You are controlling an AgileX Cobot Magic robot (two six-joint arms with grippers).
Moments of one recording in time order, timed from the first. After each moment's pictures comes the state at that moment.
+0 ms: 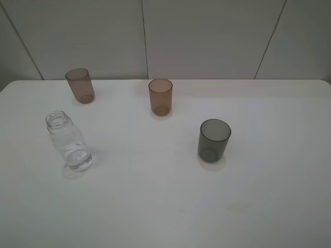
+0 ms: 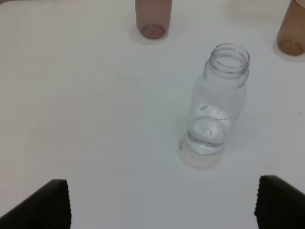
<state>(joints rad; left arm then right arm) -0.09 -0.01 -0.50 0.00 1.07 -0.03 -0.11 0.00 -0.52 0.00 1.06 -0.03</state>
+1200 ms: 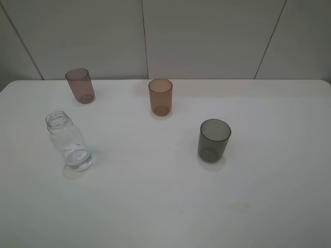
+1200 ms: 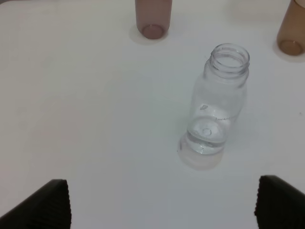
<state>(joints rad) -0.09 -0.01 -0.50 0.00 1.07 -0.03 -0.11 0.00 -0.52 0.00 1.06 -0.03</state>
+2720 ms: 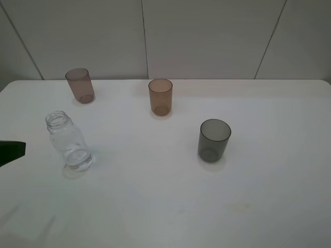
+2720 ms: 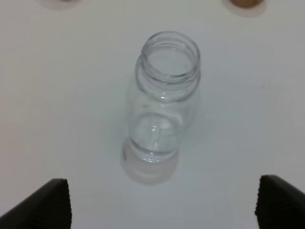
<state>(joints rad) -0.14 0.58 -0.33 -0.24 0.50 0.23 -0.11 0.00 -0.52 0.00 1.06 -0.03</state>
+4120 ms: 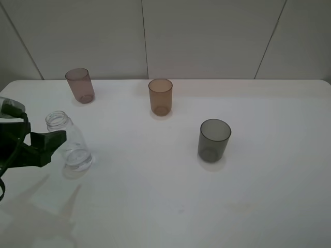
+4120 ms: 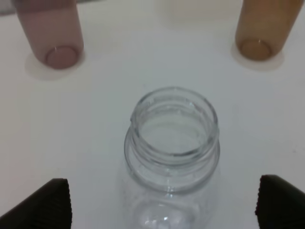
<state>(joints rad) -0.36 1.03 -0.08 -0.07 -0.48 0.01 -0.11 0.00 -0.52 0.00 1.06 -0.03</state>
